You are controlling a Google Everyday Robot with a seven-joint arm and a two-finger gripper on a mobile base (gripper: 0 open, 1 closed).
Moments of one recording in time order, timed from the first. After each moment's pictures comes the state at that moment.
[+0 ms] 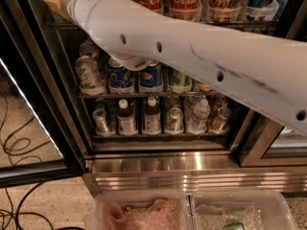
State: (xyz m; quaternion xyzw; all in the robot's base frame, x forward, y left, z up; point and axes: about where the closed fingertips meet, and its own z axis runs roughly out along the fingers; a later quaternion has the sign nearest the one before) arm 0.667 0.194 1.090 -0.36 0.55 0.04 0.75
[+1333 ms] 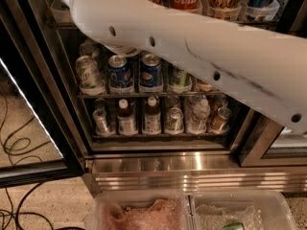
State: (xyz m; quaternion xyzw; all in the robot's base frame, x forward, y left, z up) arm 0.647 0.205 1.164 -0.31 0.51 0.08 0.80
